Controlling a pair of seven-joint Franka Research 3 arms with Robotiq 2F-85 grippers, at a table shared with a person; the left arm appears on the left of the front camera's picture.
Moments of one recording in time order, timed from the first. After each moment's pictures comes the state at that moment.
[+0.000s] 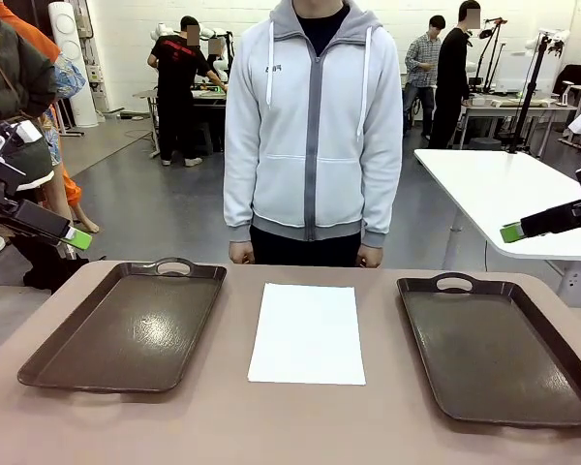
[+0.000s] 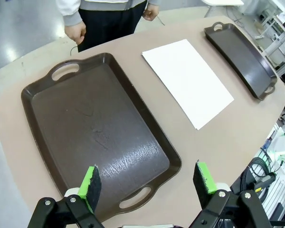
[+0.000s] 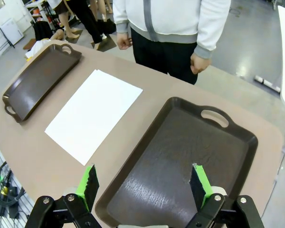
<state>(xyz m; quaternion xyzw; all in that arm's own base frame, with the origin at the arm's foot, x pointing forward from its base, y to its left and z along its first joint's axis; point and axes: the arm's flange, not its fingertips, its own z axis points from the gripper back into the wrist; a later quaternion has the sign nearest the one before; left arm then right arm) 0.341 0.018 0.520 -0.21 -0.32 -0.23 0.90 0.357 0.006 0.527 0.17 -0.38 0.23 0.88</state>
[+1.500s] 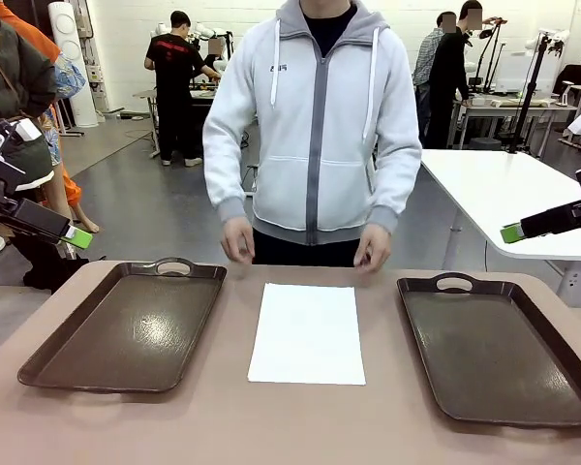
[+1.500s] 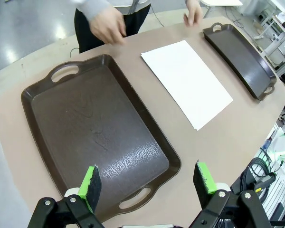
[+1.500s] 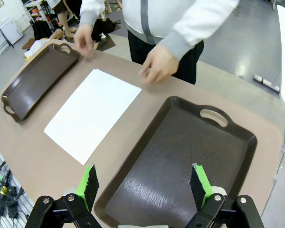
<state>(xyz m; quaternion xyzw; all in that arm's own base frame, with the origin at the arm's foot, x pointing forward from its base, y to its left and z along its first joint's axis) 0.340 0.017 0.521 -0.21 -0.32 -0.23 0.90 0.357 0.006 0.527 0.17 -0.38 0.23 0.88</state>
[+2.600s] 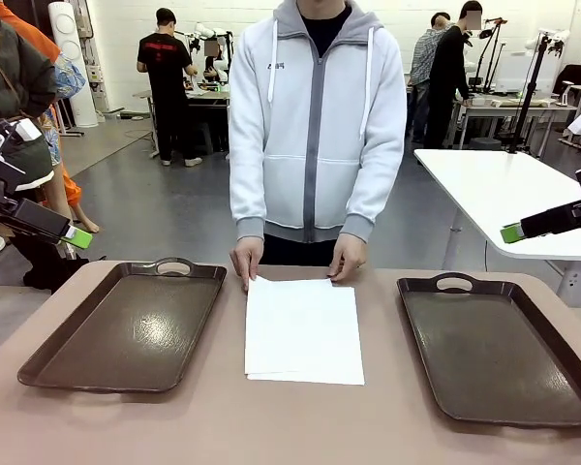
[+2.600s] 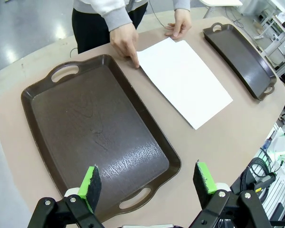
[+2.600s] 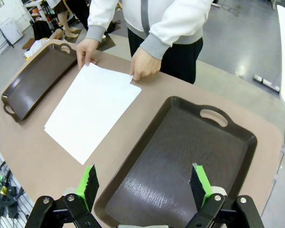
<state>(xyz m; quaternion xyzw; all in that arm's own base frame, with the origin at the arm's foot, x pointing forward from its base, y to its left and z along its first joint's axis) 0.340 0.017 0.521 -0.21 -0.32 -0.23 0.90 0.357 0.006 0.527 0.17 -0.38 0.23 0.88</state>
